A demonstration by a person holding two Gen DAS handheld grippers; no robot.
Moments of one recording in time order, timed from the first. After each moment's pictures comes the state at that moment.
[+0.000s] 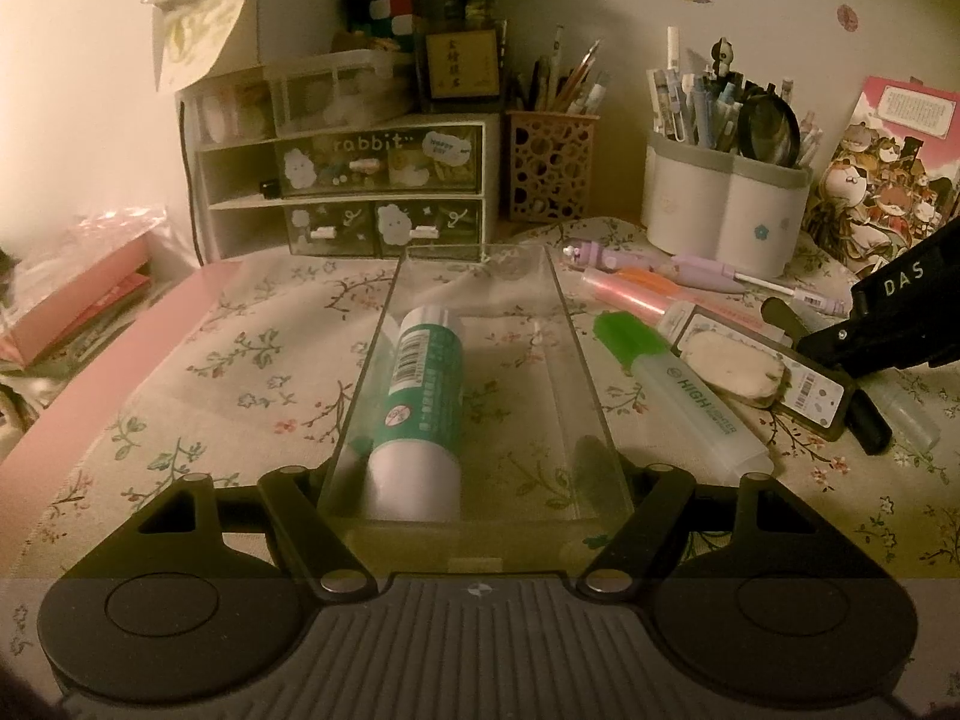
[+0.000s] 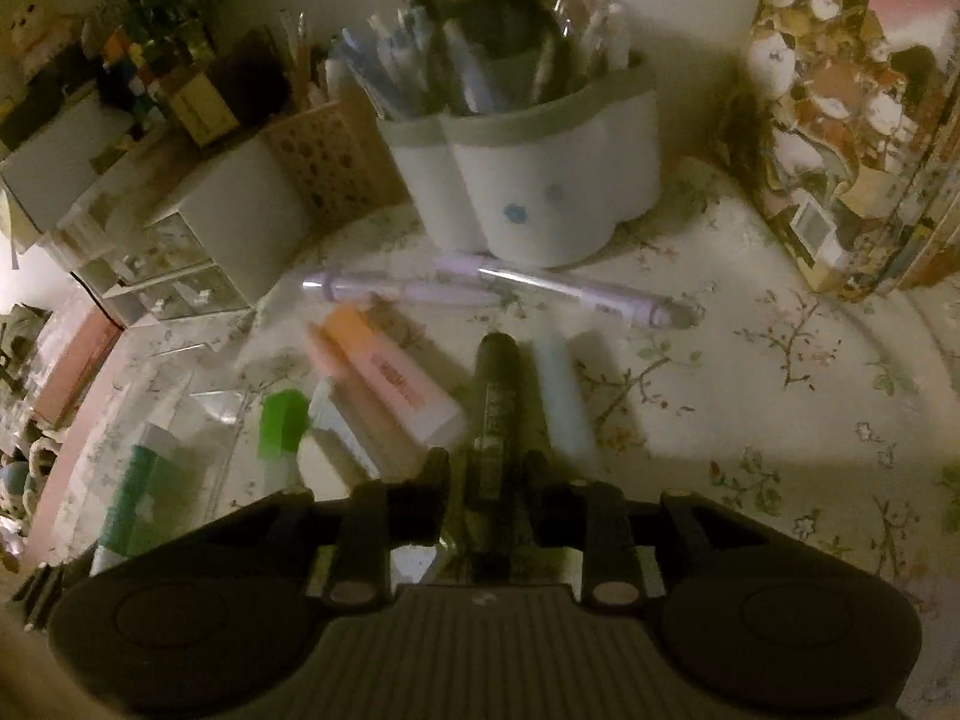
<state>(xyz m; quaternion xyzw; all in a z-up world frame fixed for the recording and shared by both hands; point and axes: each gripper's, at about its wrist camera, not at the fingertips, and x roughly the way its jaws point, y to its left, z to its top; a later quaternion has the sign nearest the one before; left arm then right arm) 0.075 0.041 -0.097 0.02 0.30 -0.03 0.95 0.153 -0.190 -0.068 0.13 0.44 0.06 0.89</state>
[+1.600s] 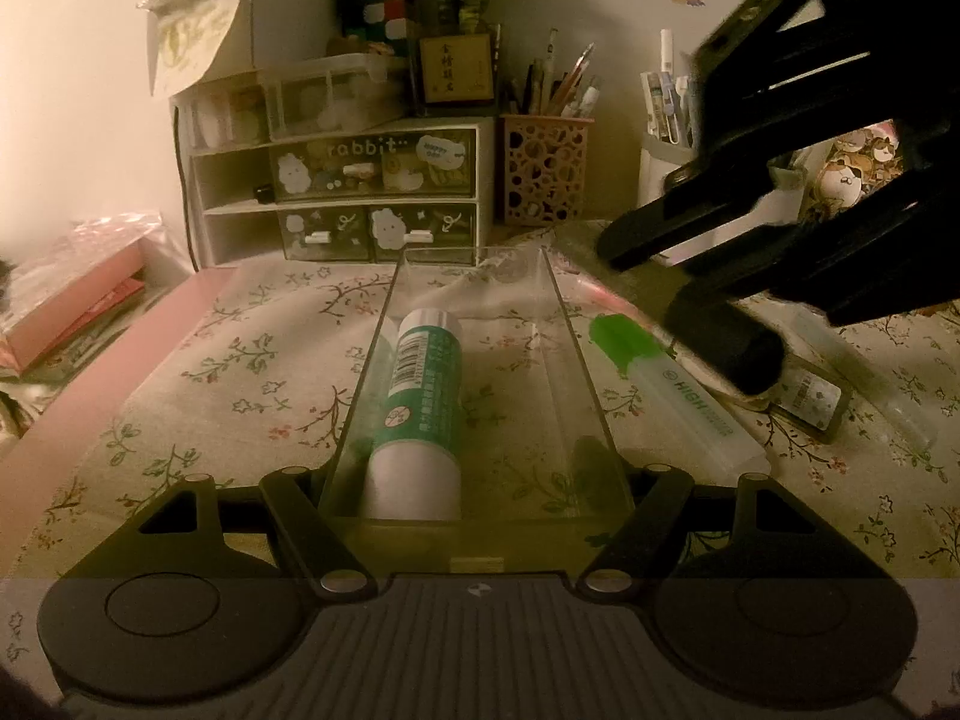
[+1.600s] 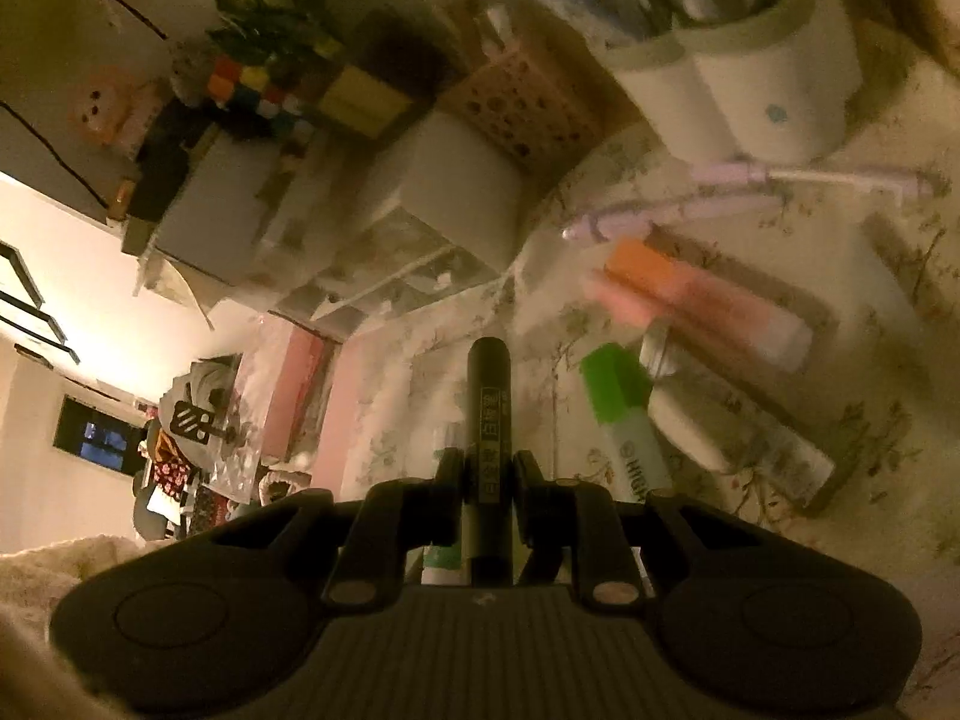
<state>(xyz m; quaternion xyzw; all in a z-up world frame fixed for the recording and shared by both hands) 0.075 0.041 -0.098 0.03 0.30 -0.04 0.95 0.170 -0.126 -0.041 0.33 0.48 0.19 0.79</state>
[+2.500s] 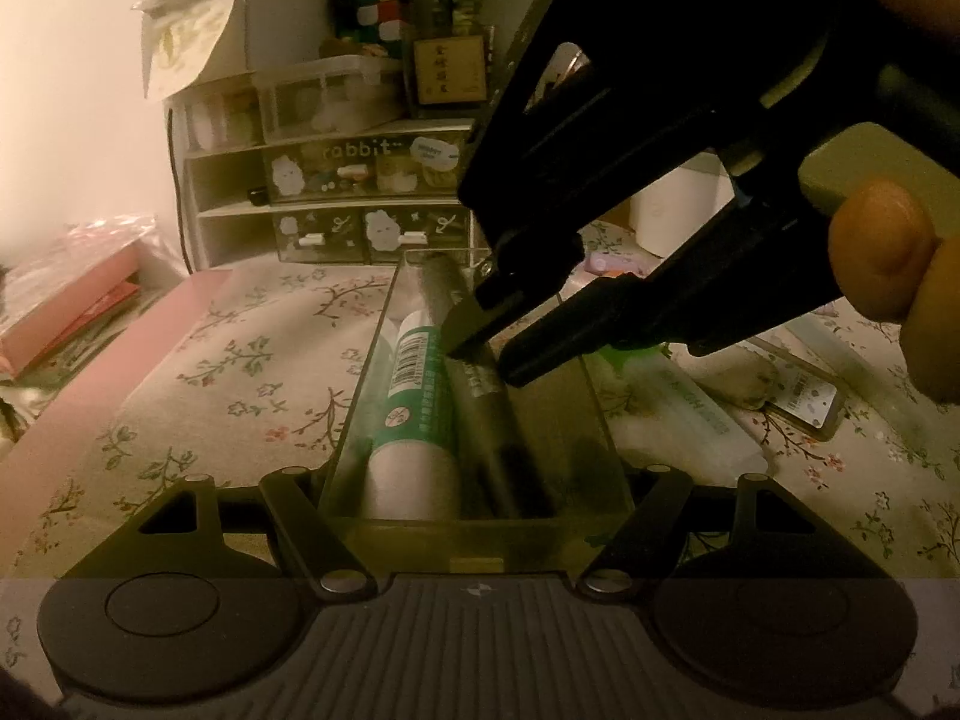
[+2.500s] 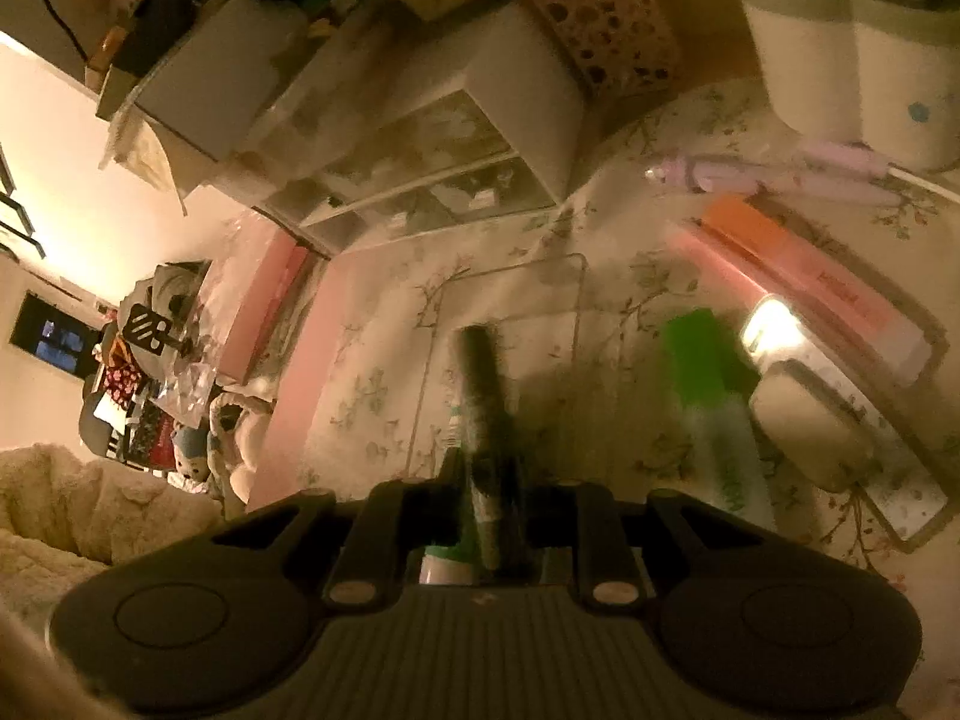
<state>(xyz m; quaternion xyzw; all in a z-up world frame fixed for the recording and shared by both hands) 0.076 0.040 -0.098 0.03 0.30 -0.04 0.95 0.189 -0.064 -0.052 0.23 0.53 0.21 0.79</state>
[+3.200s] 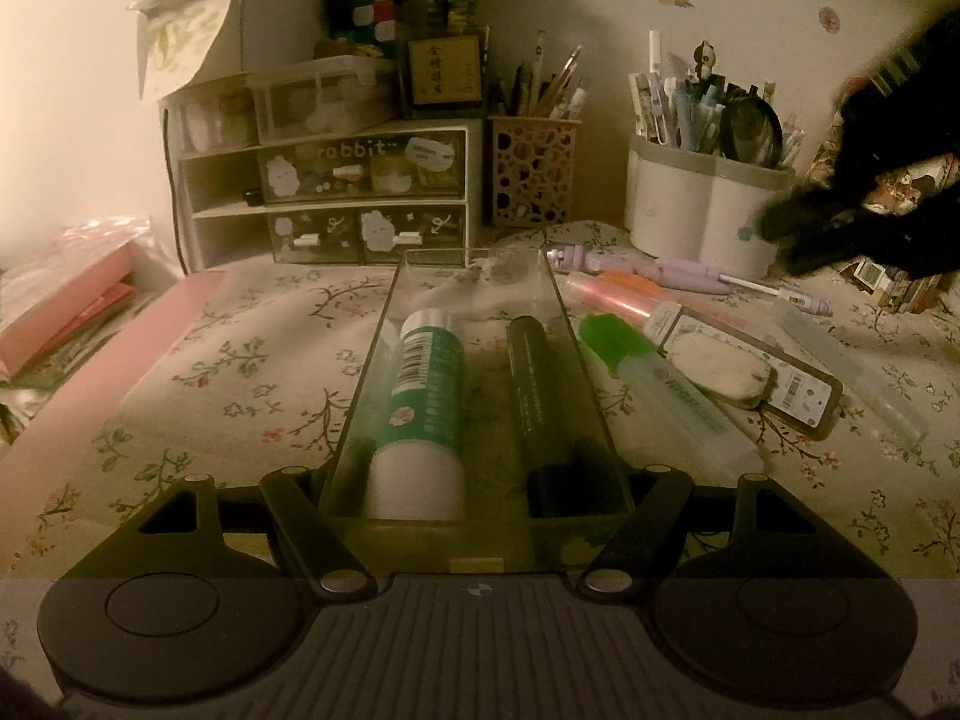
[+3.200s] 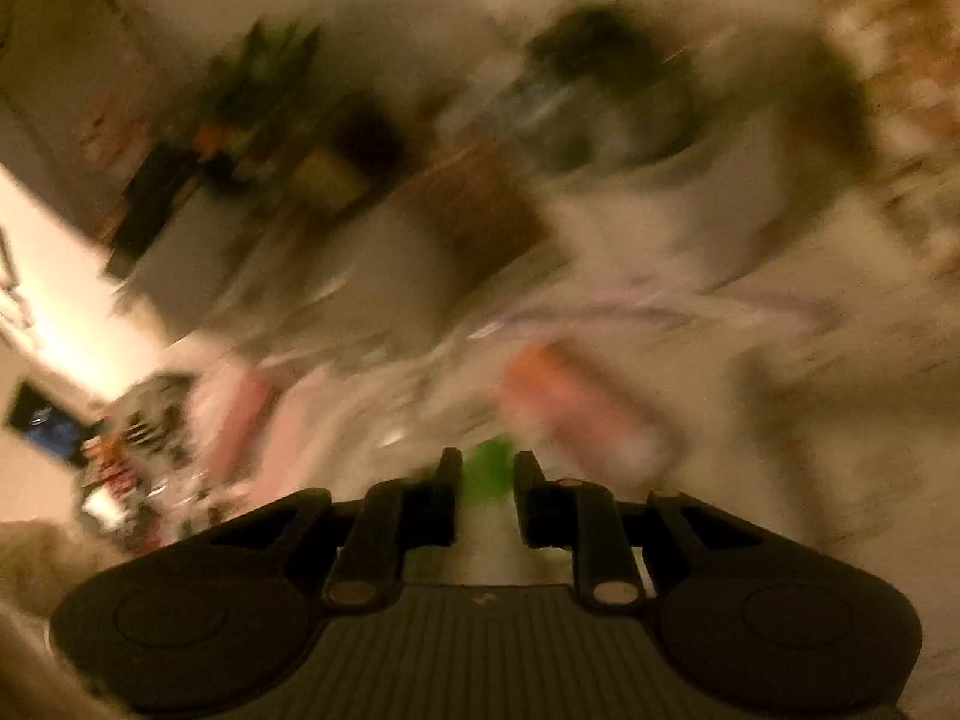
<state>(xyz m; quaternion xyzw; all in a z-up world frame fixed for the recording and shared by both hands) 0.076 0.040 -0.099 0.03 0.30 -0.05 0.95 0.159 -0.192 -0.023 0.26 0.43 0.14 0.85</state>
